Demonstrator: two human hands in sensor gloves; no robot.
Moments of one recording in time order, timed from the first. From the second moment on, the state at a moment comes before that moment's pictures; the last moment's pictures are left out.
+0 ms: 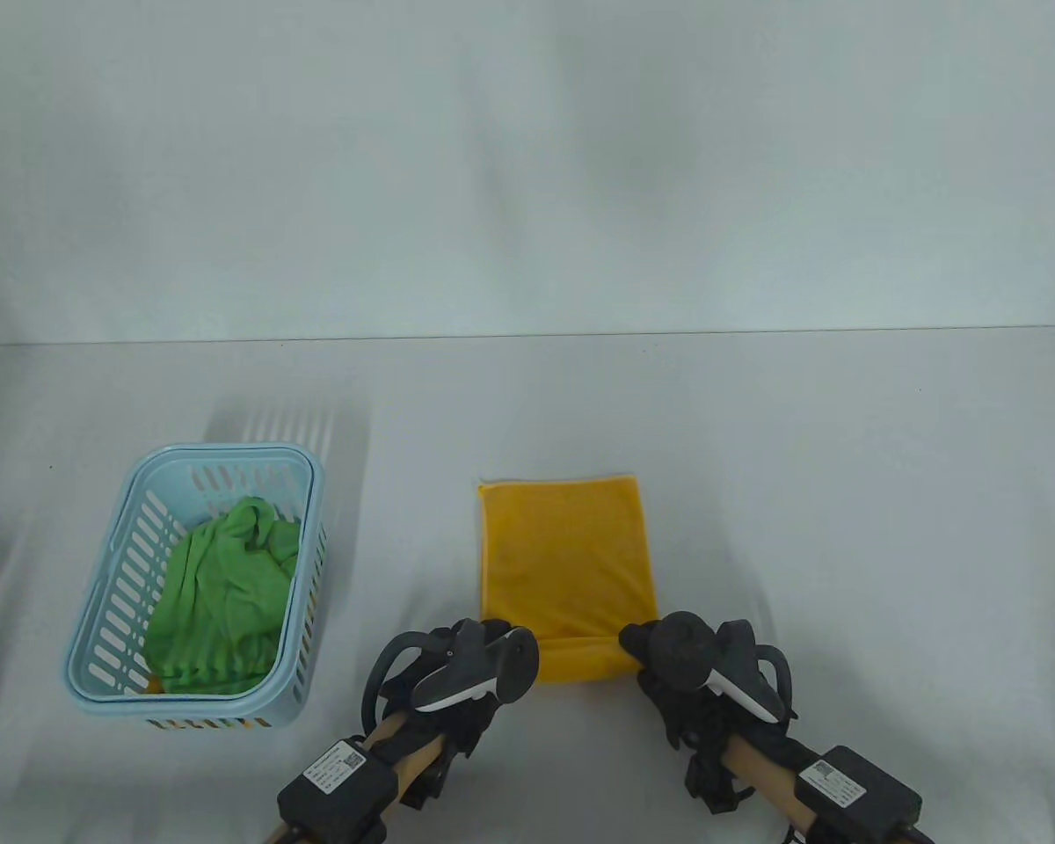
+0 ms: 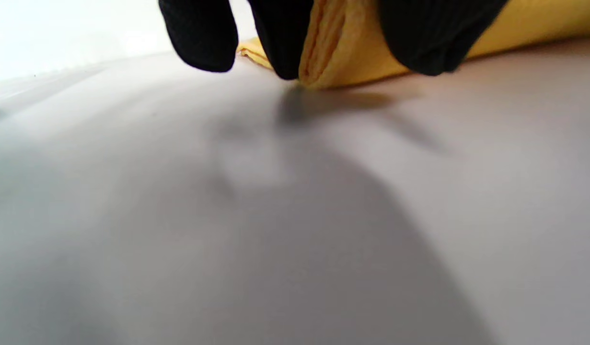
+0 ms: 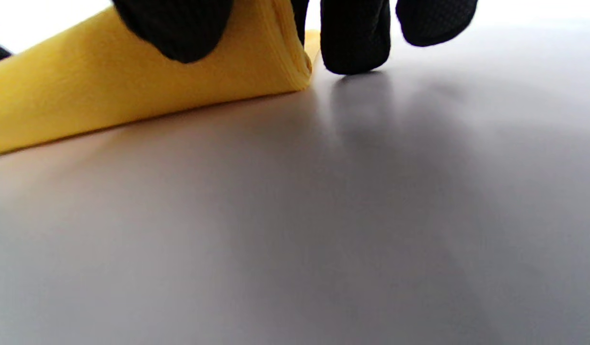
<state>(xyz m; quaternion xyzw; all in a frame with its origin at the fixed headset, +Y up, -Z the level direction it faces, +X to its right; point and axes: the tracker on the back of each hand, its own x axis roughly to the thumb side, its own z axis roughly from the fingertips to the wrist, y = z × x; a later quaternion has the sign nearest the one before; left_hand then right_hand) -0.091 -0.751 -0.304 -0.17 -0.17 -0.06 0.97 0.154 -0.757 -0.299 0.06 0.11 0.98 0.14</state>
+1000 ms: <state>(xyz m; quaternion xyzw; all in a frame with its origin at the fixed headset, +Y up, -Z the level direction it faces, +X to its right) -0.132 -0.745 -0.321 -0.20 -0.05 0.13 0.97 0.188 -0.755 -0.313 -0.04 0.13 0.94 0.30</state>
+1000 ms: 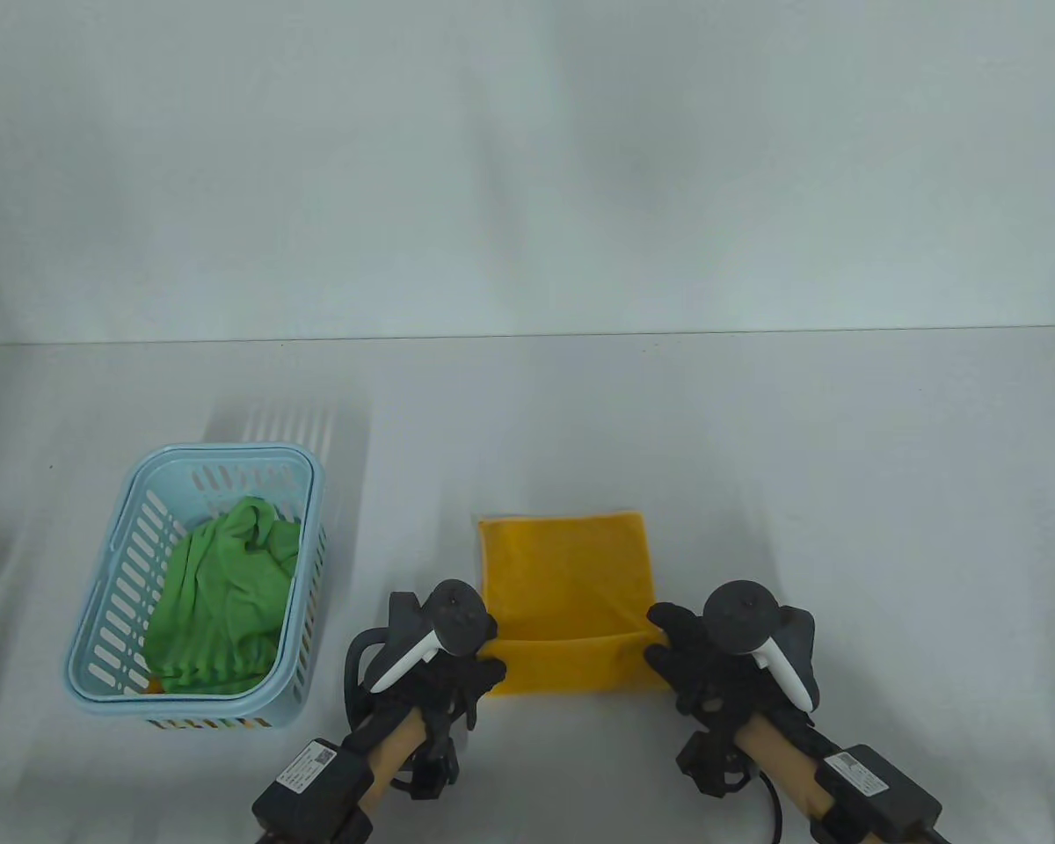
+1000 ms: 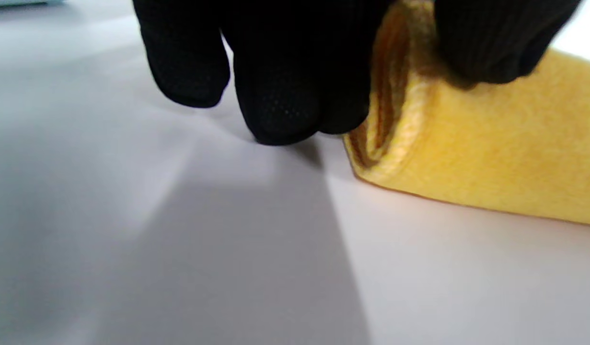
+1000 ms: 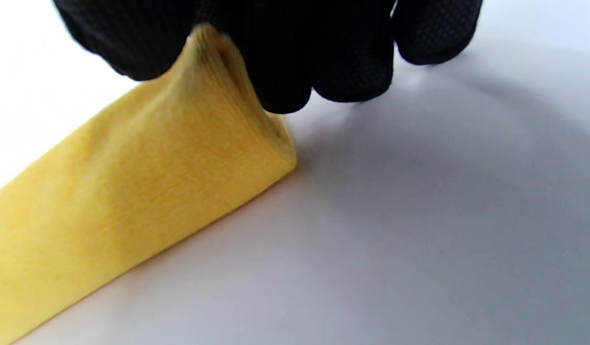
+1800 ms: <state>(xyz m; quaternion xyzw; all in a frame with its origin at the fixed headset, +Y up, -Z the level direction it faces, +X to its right) -0.090 -0.743 -0.300 -0.15 -0.18 -0.04 0.97 0.153 -0.751 -0.298 0.08 0.15 0.97 0.15</state>
